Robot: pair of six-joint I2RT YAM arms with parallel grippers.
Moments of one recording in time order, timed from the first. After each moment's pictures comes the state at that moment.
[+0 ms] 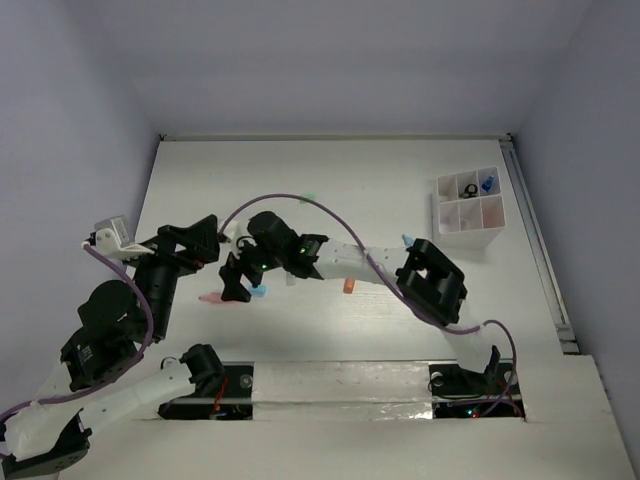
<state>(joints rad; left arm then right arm) -0.99 0.39 0.97 -0.45 -0.92 -0.46 1.09 2.13 1.65 0.02 -0.50 0.08</state>
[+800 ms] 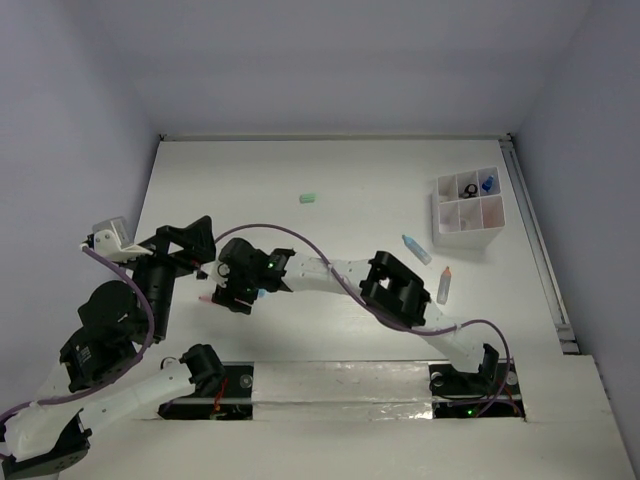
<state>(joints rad) -0.99 0.39 0.97 -0.48 -0.97 -0.42 1.18 2.42 2.00 -0.39 -0.22 -0.21</state>
